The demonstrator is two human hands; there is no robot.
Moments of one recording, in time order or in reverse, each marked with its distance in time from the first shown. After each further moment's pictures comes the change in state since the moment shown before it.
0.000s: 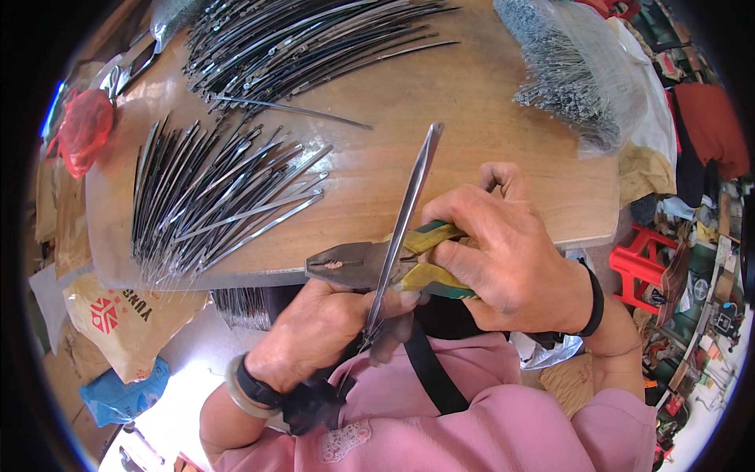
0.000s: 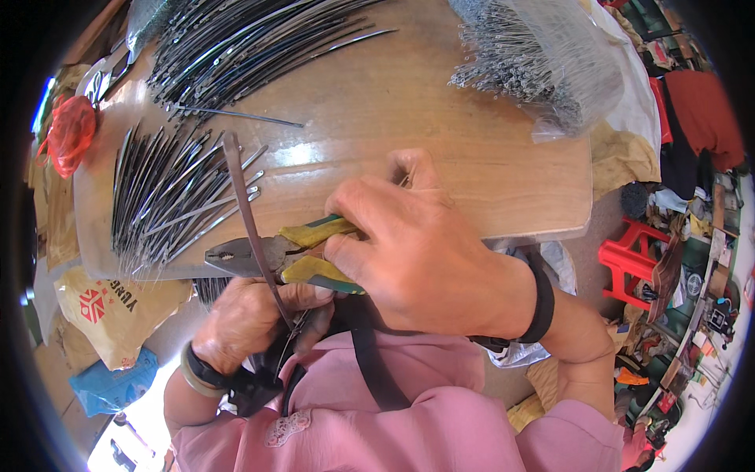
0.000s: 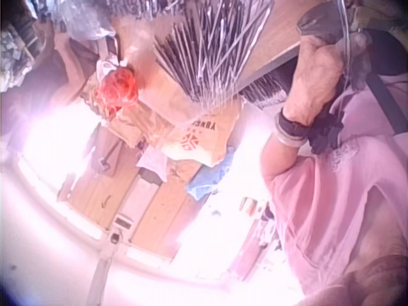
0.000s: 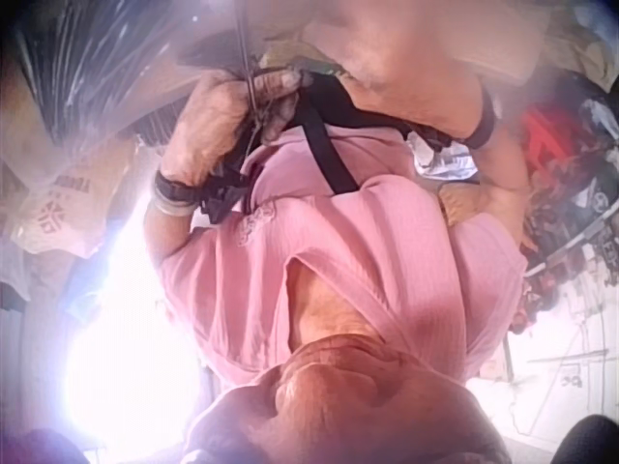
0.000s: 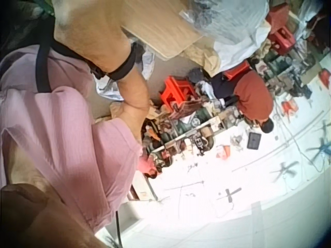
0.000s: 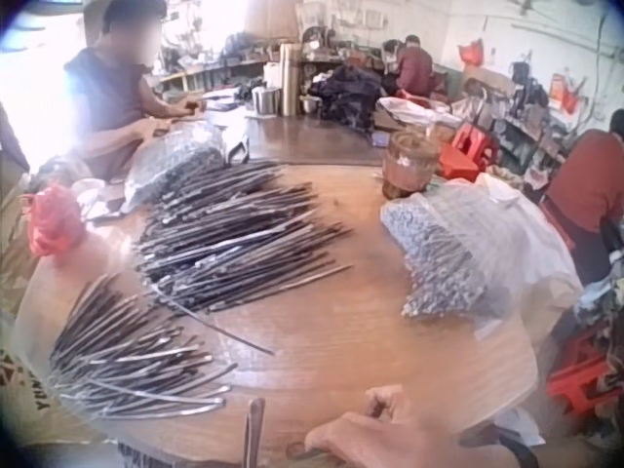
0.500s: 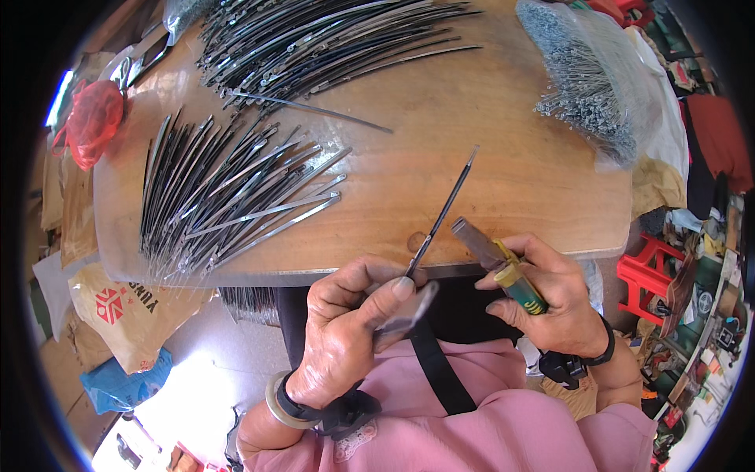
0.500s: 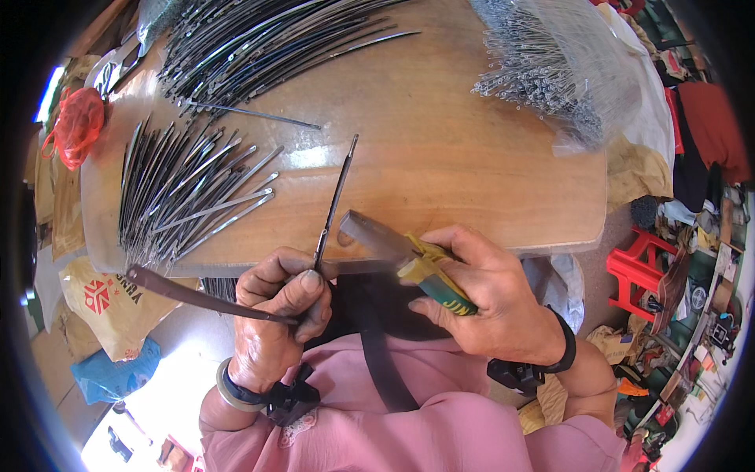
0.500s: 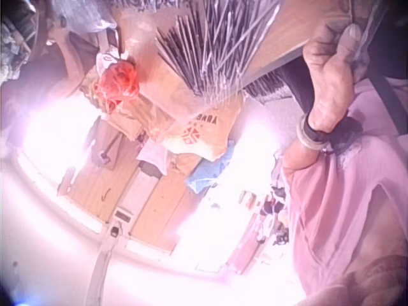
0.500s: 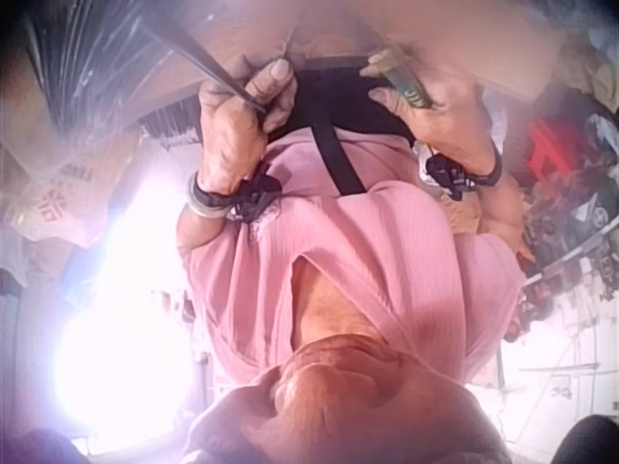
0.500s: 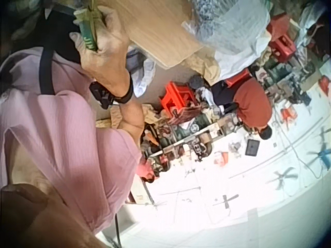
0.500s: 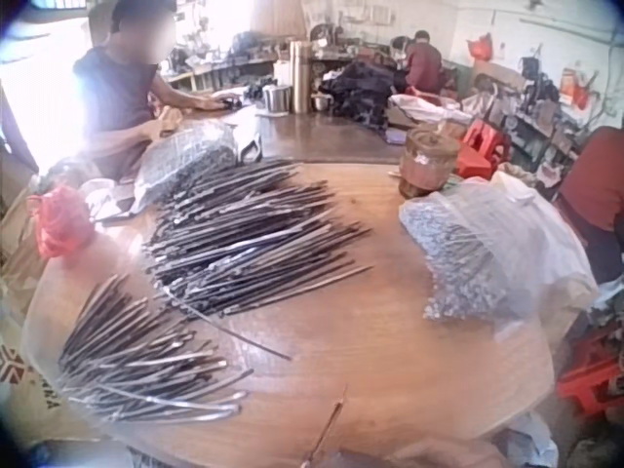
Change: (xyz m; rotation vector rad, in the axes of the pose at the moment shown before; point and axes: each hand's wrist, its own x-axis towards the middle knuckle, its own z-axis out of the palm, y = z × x) left_hand 0.002 -0.030 0.018 -0.268 0.318 0.371; right_hand -0.046 -0.017 -0.012 0.452 -0.013 0.588
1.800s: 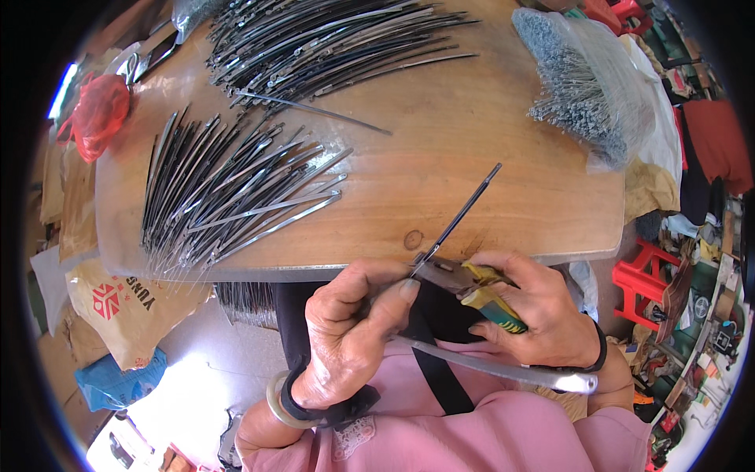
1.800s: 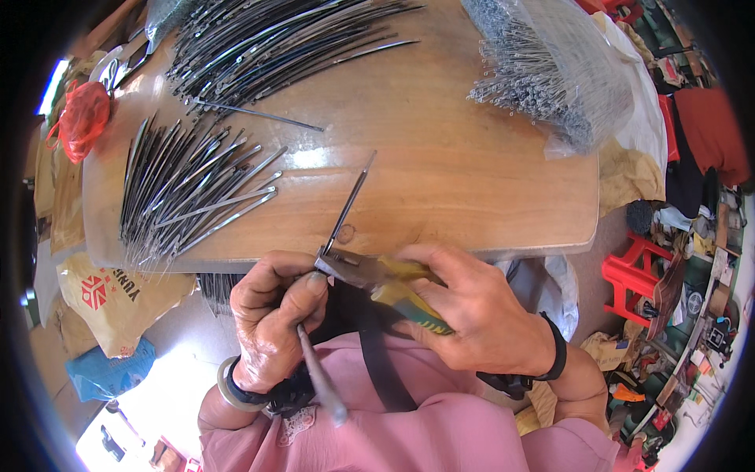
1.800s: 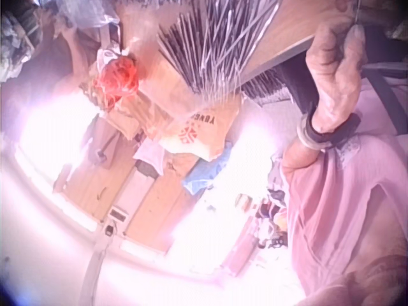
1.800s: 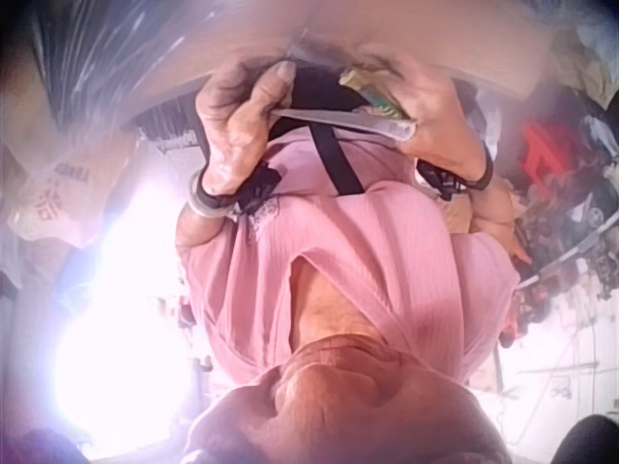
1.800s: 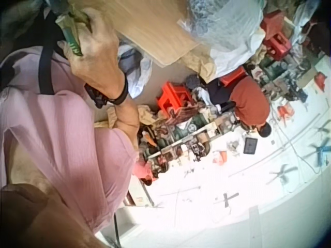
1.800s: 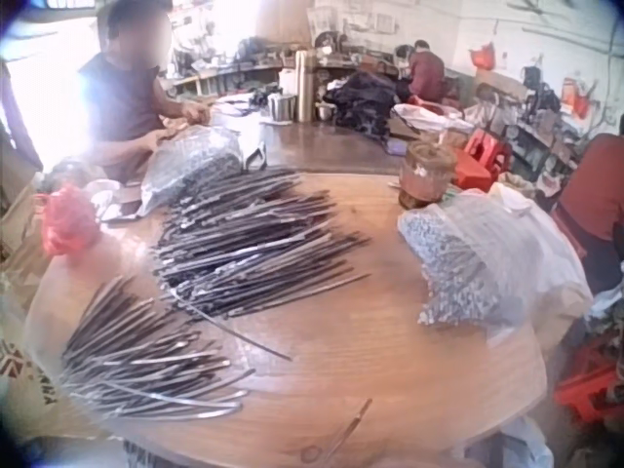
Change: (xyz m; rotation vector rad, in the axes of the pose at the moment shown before) left_hand -0.007 -0.010 -0.001 0.200 -0.021 0.268; right_hand -0.004 -0.004 0.003 -0.148 -0.116 -0.208
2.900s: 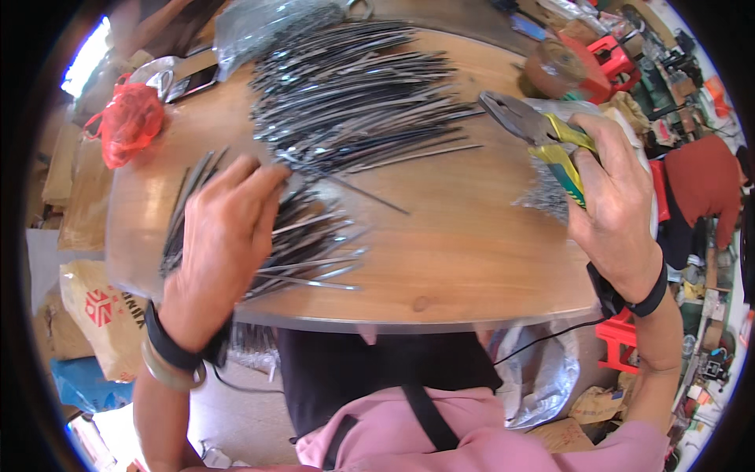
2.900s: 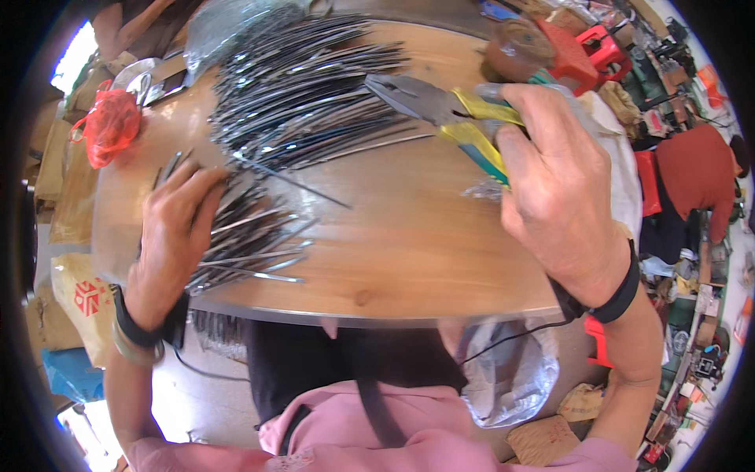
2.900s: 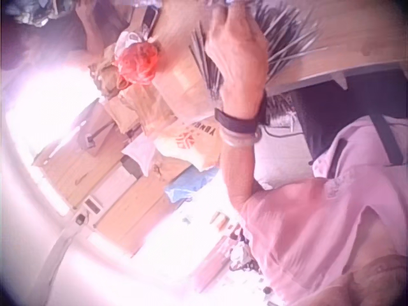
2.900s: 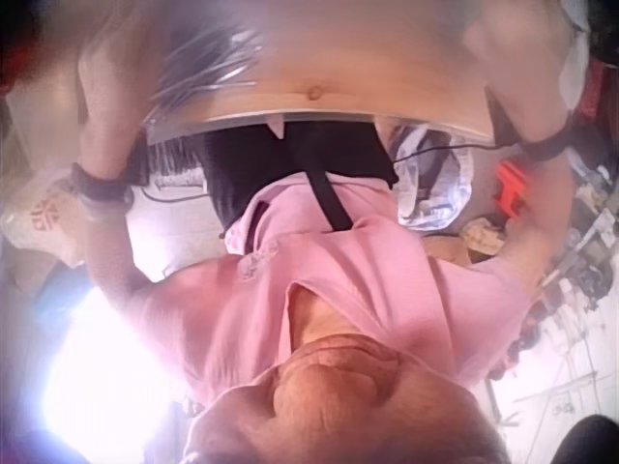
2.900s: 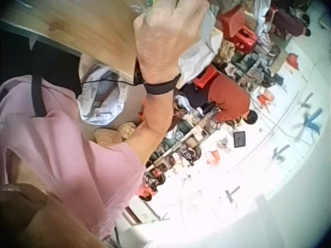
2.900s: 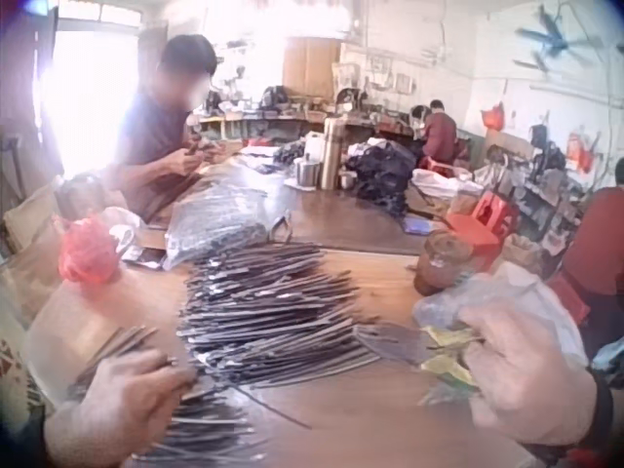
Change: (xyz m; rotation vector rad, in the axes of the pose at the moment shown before) left_hand 0.090 0.114 -0.095 1.435 0.136 0.855; right_hand 0.100 -0.015 -0.120 -1.167 0.450 -0.407
